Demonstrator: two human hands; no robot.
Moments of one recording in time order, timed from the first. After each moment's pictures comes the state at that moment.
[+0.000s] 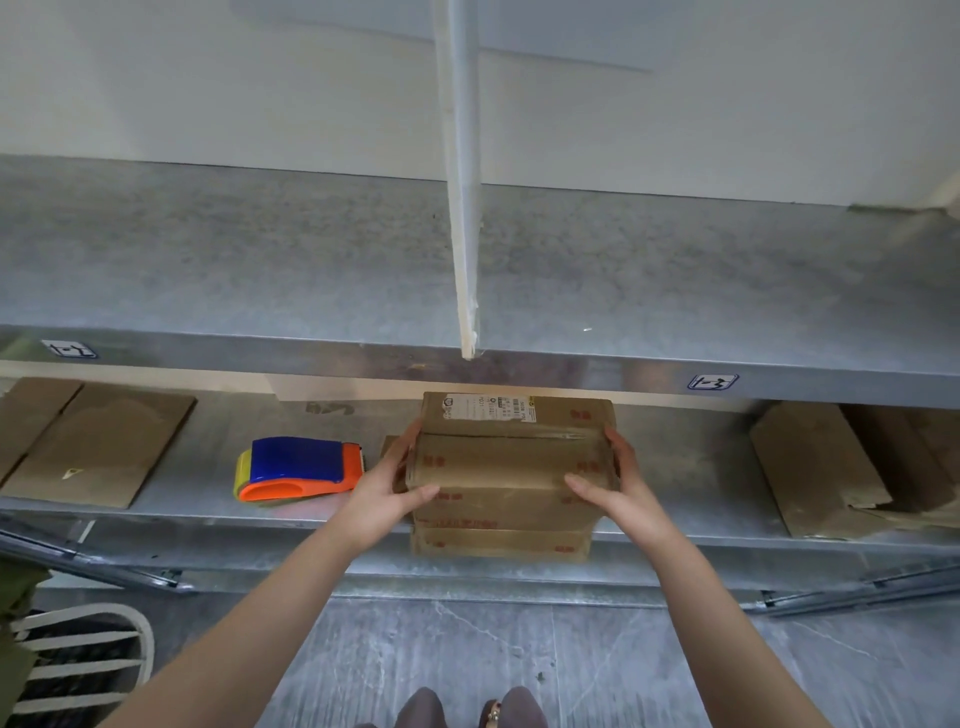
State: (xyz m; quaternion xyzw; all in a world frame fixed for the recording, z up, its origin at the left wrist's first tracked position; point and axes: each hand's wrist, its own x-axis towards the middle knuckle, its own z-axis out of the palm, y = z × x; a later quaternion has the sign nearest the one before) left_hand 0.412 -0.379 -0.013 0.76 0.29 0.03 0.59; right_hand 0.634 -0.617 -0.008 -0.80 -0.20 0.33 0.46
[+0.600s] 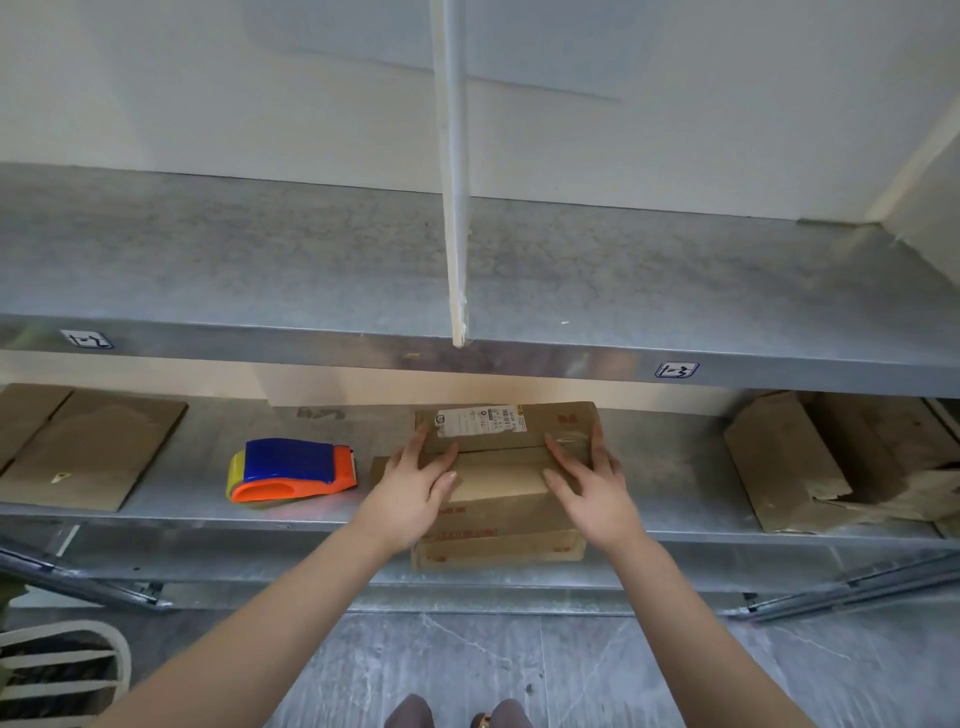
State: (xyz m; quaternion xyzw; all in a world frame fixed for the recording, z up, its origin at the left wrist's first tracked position) left_hand 0.435 -0.410 -0.001 0.92 0.26 -0.02 0.29; right_hand 0.614 -0.610 -0.003 -0.90 -0.31 0.20 0.23
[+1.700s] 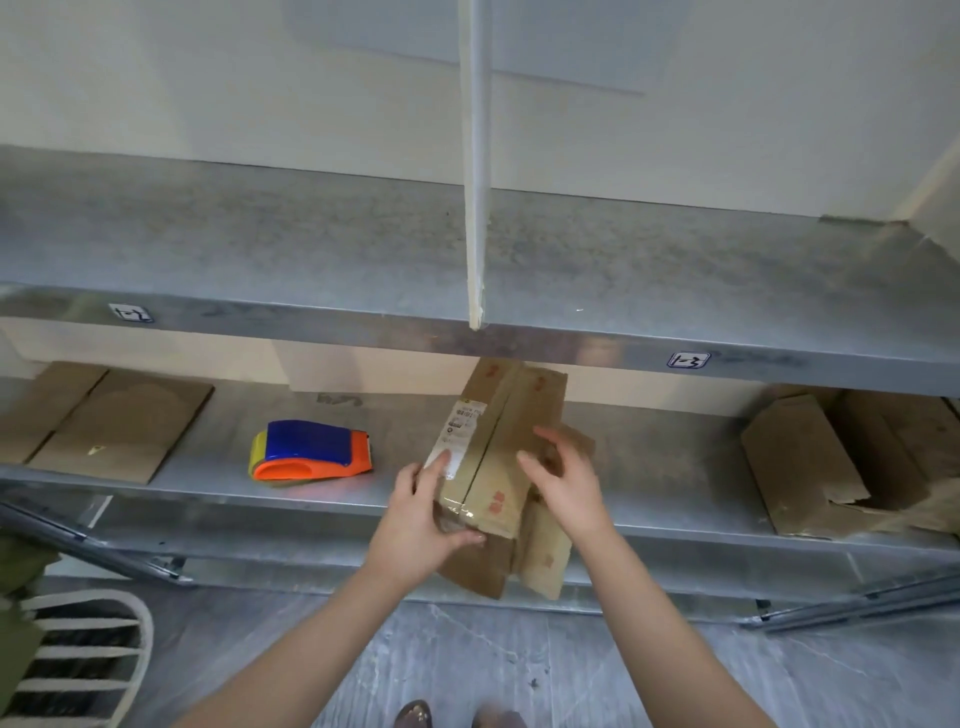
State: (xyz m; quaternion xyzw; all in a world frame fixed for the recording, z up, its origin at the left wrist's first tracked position) left_hand 0.400 -0.455 -0.009 0.84 0.34 0.10 0.41; right_hand 0.571 -0.576 0.019 -0.83 -0.24 0.22 0.45
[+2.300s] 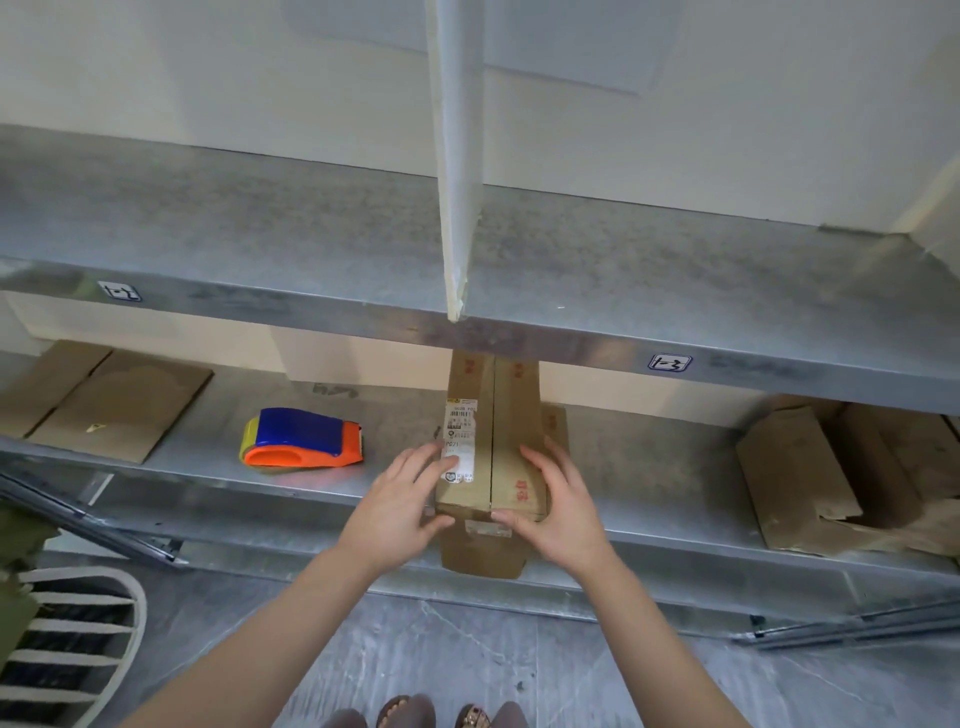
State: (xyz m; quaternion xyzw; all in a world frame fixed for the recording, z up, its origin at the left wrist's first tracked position) left_hand 0.402 -0.446 -0.005 0.95 0.20 0.08 0.21; right_hand 0.576 -0.613 -0.001 -0.82 -0.40 0.19 0.35
